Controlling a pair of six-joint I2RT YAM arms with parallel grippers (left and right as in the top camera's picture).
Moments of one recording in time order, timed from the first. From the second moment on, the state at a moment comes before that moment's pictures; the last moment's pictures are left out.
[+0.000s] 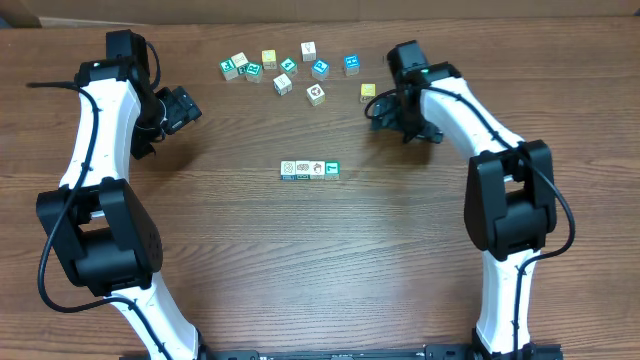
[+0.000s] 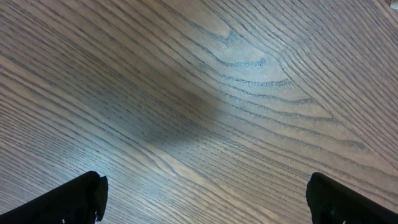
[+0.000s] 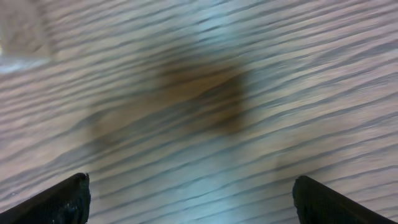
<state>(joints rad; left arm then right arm) 0.16 2.05 1.76 -1.09 0.02 -0.52 0.25 2.24 1.78 -0.90 0.10 0.51</state>
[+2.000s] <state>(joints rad) 0.16 2.05 1.76 -1.09 0.02 -0.52 0.21 2.24 1.78 -0.90 0.10 0.51</state>
